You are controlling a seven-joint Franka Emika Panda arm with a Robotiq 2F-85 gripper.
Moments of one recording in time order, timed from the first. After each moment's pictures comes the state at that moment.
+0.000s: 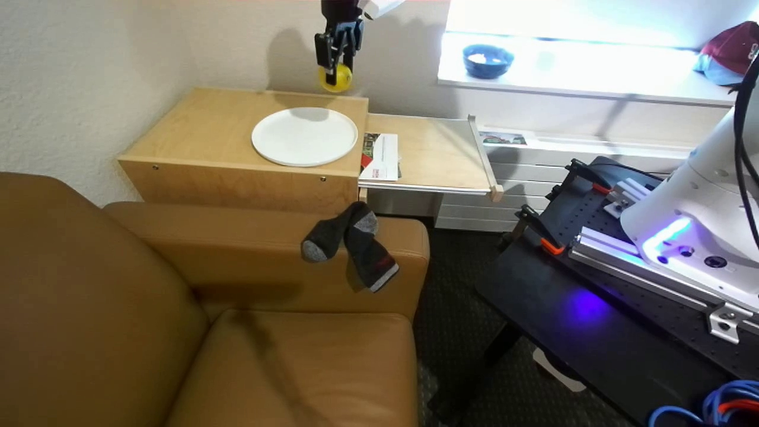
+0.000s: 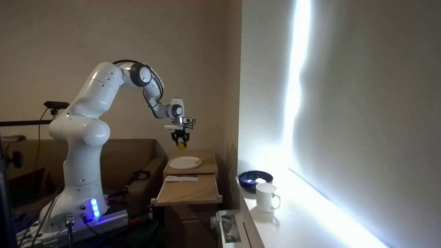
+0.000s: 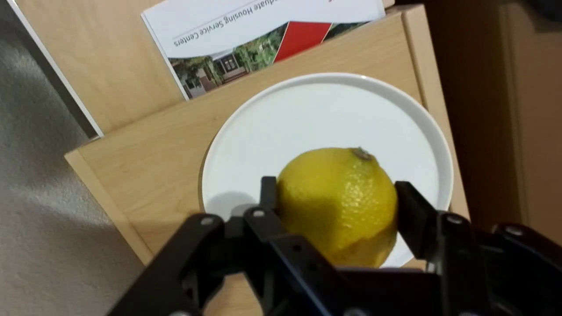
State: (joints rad) arm 0.23 0.53 0.11 -1.76 -0.12 2.39 0.03
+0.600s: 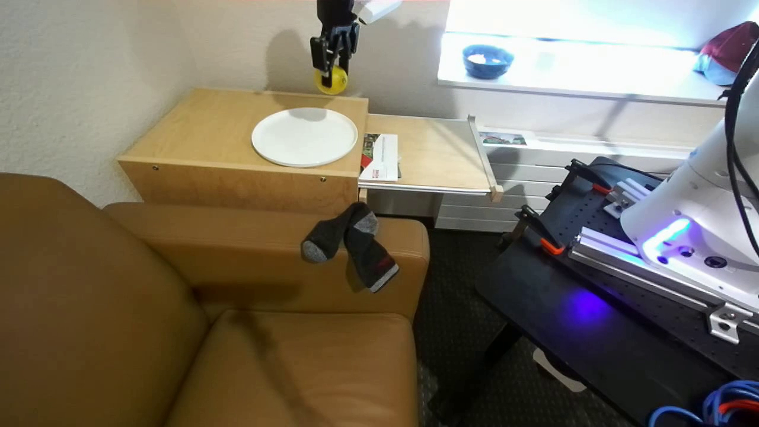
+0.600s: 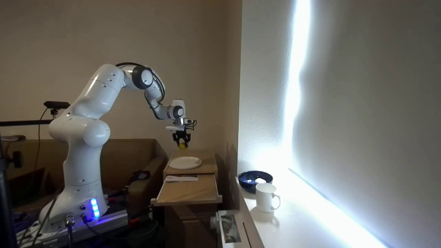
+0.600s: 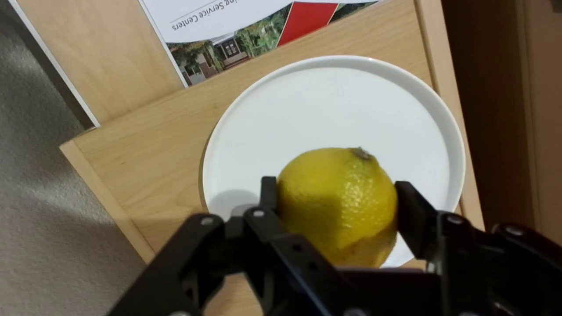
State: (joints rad) arm 0.23 0.57 0.10 -1.71 -0.12 2.39 0.03
